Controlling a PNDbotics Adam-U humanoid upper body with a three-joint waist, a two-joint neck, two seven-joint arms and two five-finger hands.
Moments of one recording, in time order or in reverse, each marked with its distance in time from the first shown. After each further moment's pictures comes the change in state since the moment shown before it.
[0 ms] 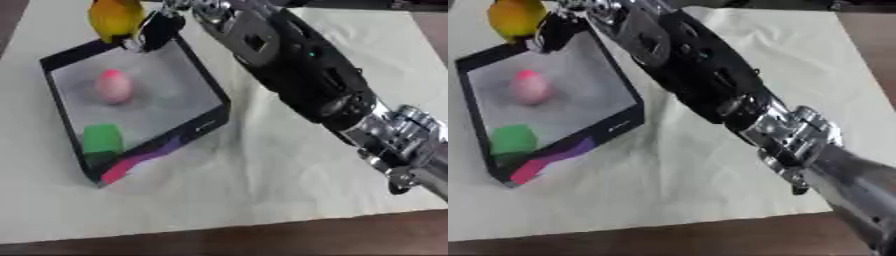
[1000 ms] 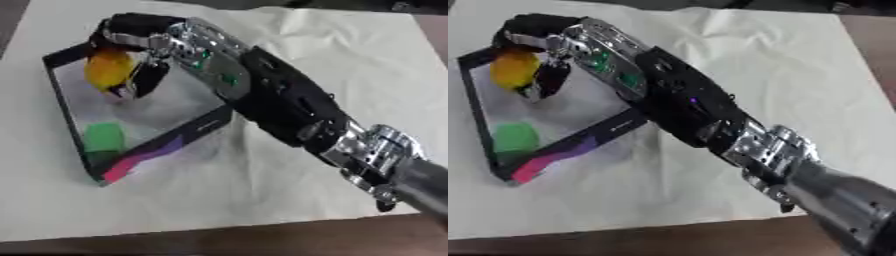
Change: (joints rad) left arm -0.011 -0.010 -0.001 0.001 0.009 0.001 -0.001; right arm 0.058 0.066 0.039 0.049 0.075 -0.059 0.040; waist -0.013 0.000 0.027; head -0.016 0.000
